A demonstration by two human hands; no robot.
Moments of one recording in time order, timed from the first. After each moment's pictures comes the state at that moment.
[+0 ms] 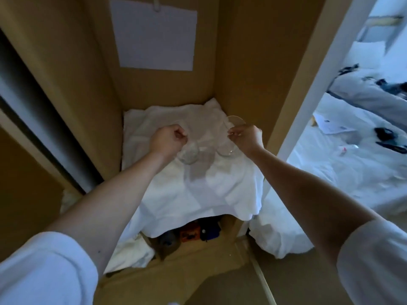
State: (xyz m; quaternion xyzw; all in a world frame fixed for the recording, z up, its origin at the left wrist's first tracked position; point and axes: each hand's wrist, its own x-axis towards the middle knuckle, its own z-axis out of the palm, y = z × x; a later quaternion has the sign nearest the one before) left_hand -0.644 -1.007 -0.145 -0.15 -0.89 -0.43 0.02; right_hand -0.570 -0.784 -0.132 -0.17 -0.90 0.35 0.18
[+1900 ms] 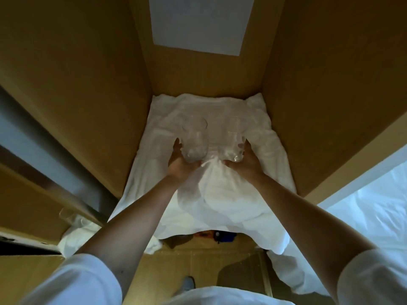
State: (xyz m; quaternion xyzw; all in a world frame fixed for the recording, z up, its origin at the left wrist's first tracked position) left_hand -0.697 -0.998 -0.244 0.01 -0.85 -0.52 -0.02; right_hand -0.698 -0.792 -0.269 -0.08 -0.89 0.44 0.00
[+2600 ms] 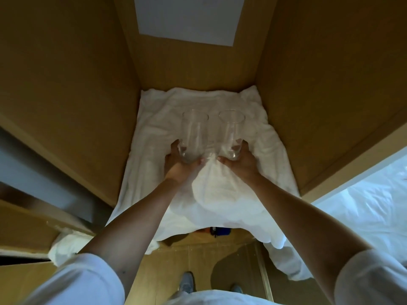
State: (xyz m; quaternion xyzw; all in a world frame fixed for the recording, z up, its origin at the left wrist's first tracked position) left_hand -0.699 -0.993 -0.270 0.10 -0.88 -0.47 0.02; right_hand -0.696 -0.806 -0.276 -0.13 -0.87 0.47 0.03
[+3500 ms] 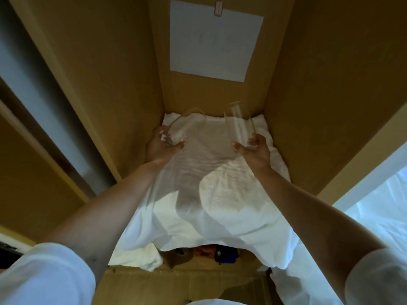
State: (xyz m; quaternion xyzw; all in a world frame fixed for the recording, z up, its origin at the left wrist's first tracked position) left_hand -0.714 -1.066 -0.179 0.08 -0.83 -0.53 0.13; right_hand -0.700 -0.800 -0.189 -0.10 -0.81 0.57 0.10
